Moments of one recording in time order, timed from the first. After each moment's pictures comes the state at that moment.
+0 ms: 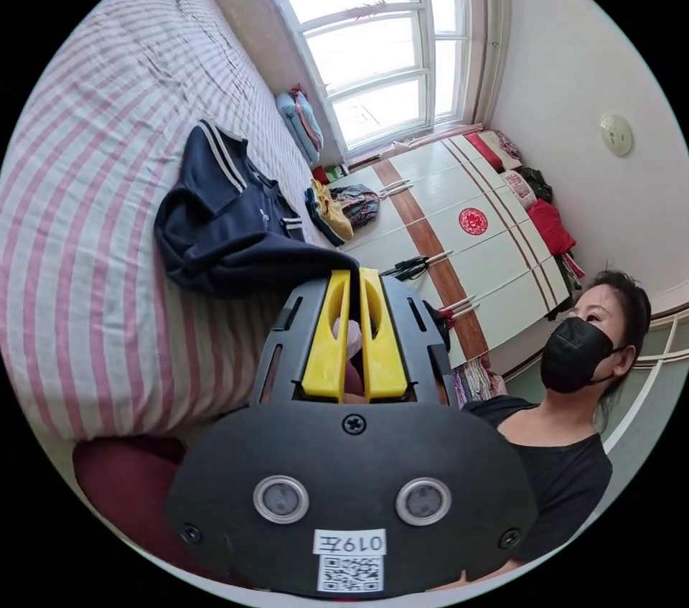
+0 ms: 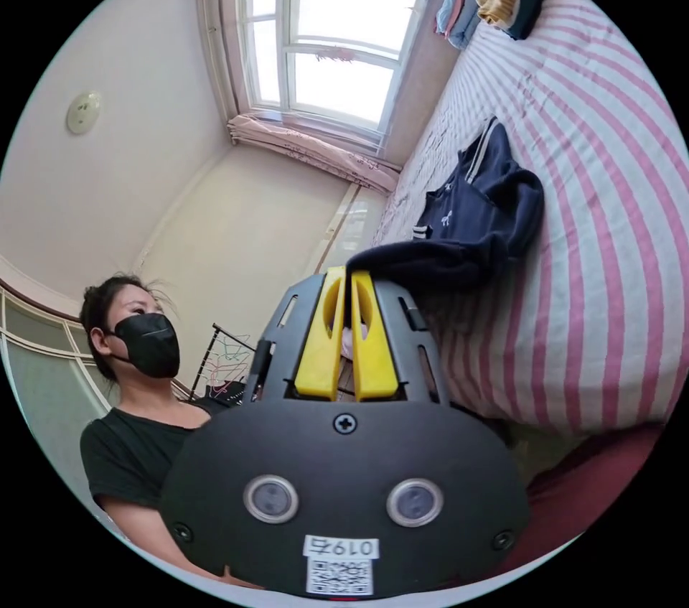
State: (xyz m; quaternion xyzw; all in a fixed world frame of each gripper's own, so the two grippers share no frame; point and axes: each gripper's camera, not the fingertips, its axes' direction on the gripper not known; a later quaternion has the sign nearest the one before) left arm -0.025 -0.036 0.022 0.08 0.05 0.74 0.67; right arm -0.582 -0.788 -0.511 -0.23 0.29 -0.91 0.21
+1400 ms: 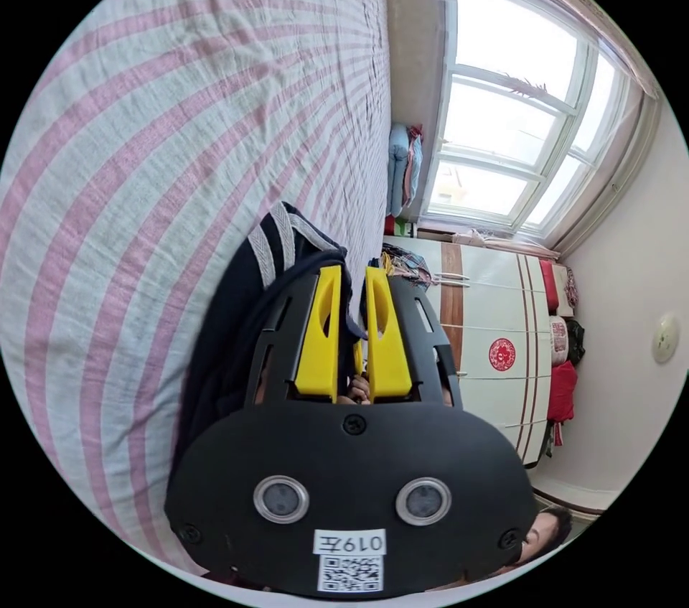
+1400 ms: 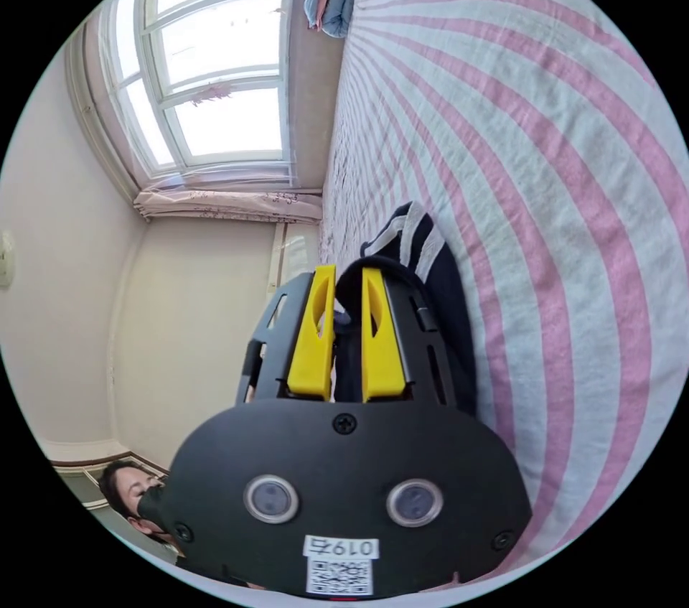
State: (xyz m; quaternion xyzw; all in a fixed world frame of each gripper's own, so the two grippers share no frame) left arm 0.519 -0.221 0.100 0.14 0.08 0.54 0.83; right arm -0.679 -0.574 -0.018 -0.08 0.32 -0.88 0.35
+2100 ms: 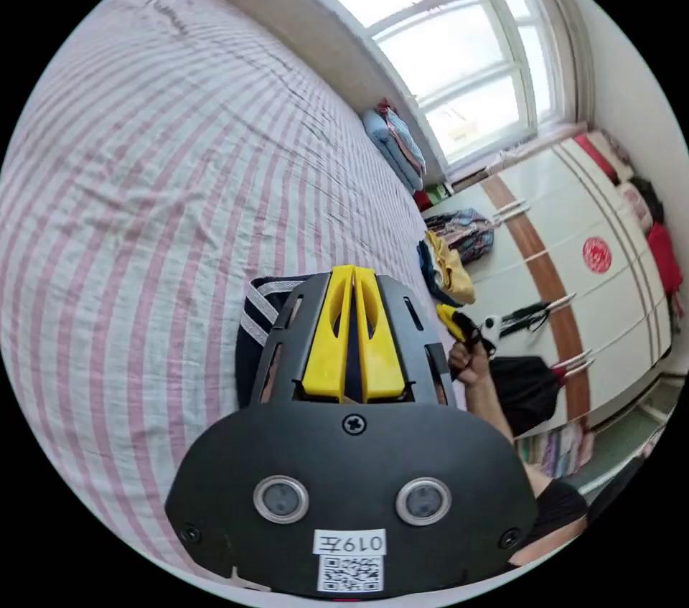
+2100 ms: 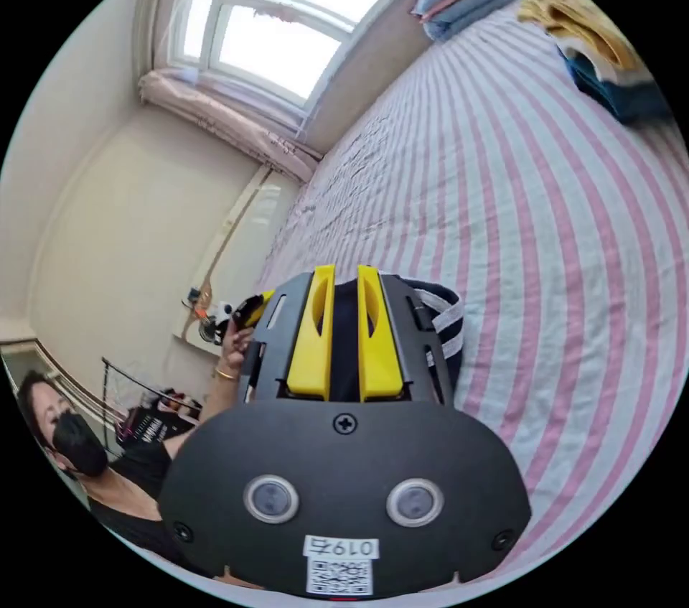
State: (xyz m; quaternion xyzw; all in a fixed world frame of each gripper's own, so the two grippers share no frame) left arm 0.578 -0.093 0.210 0.27 -0.16 0.74 0.59; right arm -0.514 -0.491 0.088 -0.03 0.41 -0.91 -0.02
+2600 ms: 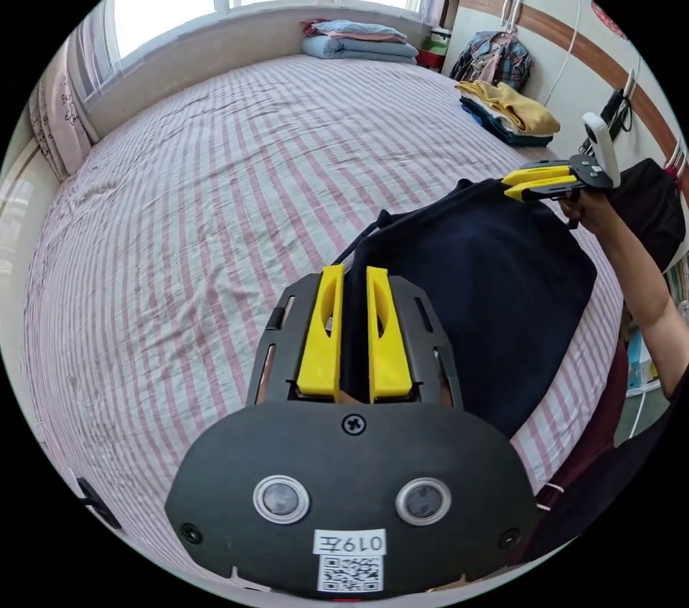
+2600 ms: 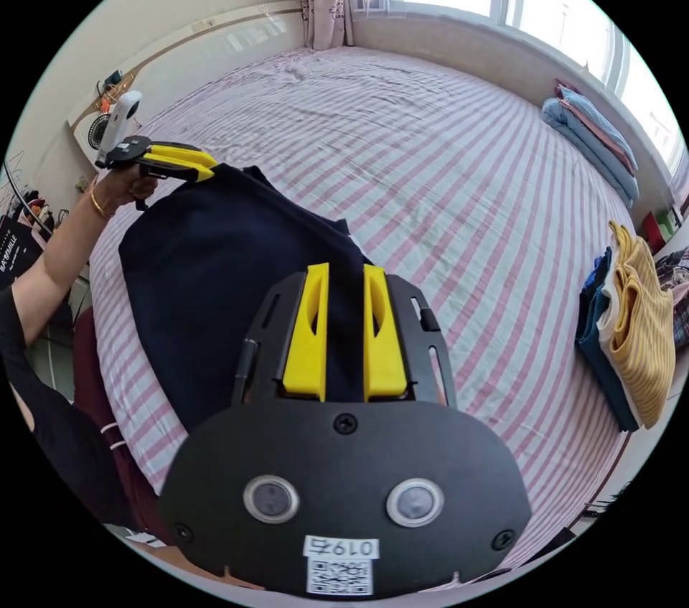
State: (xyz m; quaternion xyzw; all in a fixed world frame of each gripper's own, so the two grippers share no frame) left arm 0.570 -0.047 0.363 0.27 -0.45 0.76 0.39; right arm -0.372 -0.542 0.153 0.06 0.54 -0.77 -0.33
